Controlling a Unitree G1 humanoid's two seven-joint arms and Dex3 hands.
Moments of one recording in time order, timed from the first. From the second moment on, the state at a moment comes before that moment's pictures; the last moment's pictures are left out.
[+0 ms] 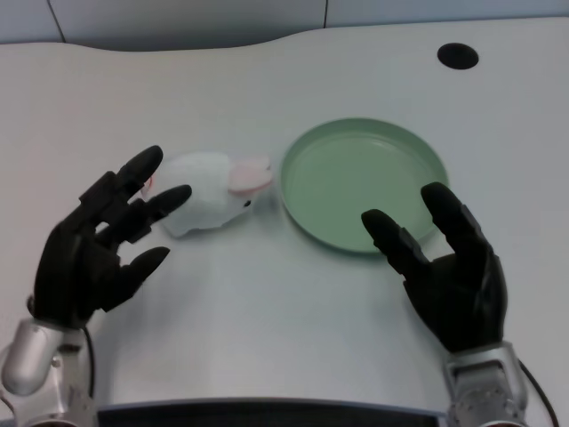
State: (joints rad) left arm -0.38 0.13 0.39 0.95 -0.21 -0.95 -0.73; right arm -0.40 0.08 -0.52 1.00 0.68 -0.30 1.10
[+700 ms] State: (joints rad) left arm -0.76 0.51 -0.29 1.05 1.10 -0.66 0.68; right arm -0.40 0.10 -0.52 1.00 0.67 -0.27 1.10
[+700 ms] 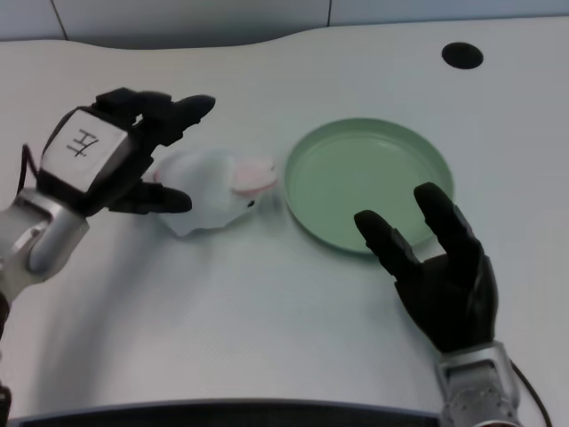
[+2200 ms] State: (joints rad) left arm -0.98 0.25 -0.56 1.35 0.79 -0.29 0.15; right arm -0.23 0.10 -0.46 0.77 0.72 -0.28 1.12
